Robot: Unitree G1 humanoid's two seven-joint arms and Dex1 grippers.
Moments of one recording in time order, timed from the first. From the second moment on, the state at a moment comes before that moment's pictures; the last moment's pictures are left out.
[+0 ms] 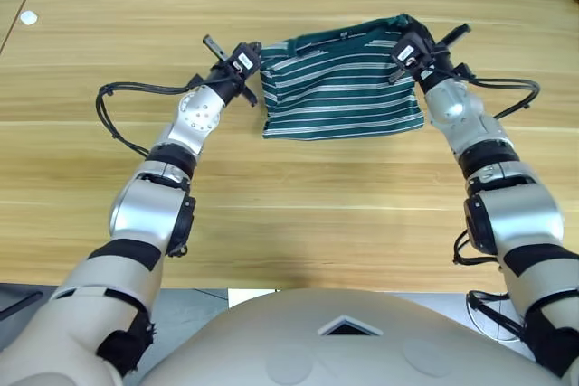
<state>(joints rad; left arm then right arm) -0.75 0.27 -0.23 1.25 0.31 -0.62 -0.15 -0.75 -0.40 0.23 1.17 -0.58 -0.54 -0.19</state>
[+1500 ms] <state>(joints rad) -0.54 0.31 0.06 1.24 0.11 -0.68 -0.06 0.09 -1.02 0.53 0.06 -0.19 -0.91 0.22</state>
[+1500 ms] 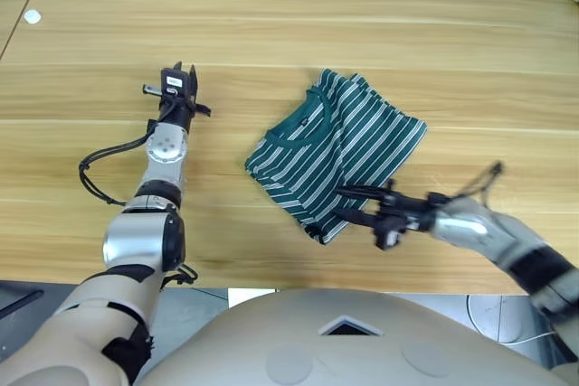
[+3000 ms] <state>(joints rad) -0.20 0.52 -0.42 0.70 0.22 -1.02 -0.56 -0.10 -0.56 0.17 -0.05 -0.65 -0.34 -0.12</state>
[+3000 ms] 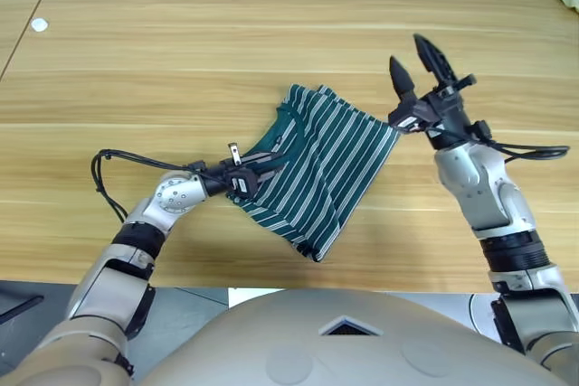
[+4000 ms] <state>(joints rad) -0.21 0.51 -0.46 0.70 0.20 -1.00 -0.56 0.11 -0.57 0.21 0.13 -0.67 -0.23 -0.02</state>
